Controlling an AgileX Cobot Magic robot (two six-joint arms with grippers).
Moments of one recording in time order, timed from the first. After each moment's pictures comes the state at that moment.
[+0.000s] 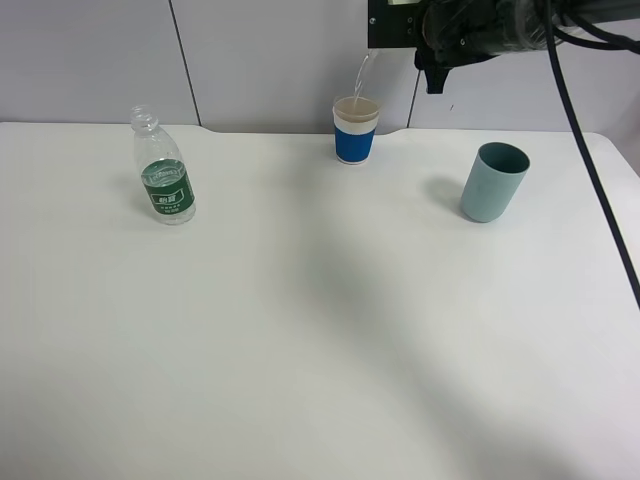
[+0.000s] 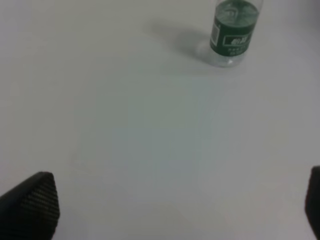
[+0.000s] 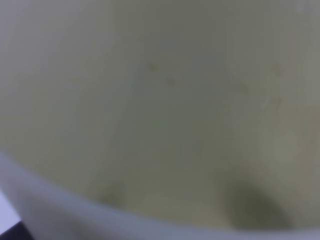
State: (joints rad) left arm -0.03 0.00 -0.50 0.00 1.05 -0.03; right arm 0.40 2.11 -1.61 -1.71 0.49 0.20
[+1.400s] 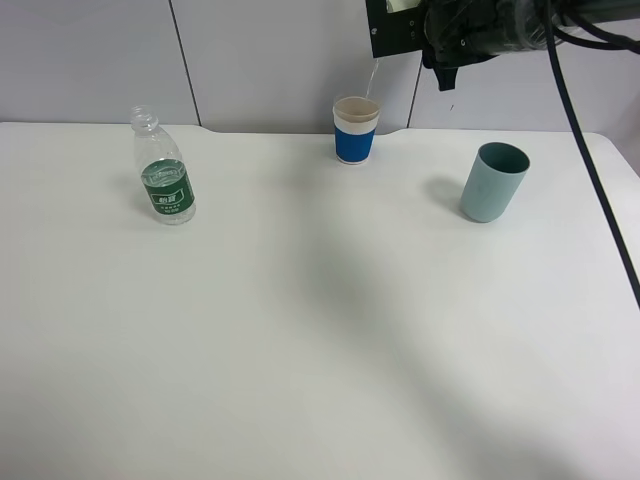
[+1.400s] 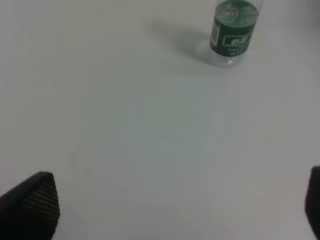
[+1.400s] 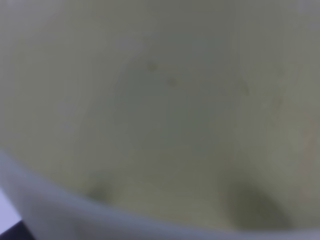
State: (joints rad) left arm -0.03 0.00 -0.50 0.00 1.05 -0.03; right arm 0.40 2.11 -1.61 -1.73 0.51 0.07
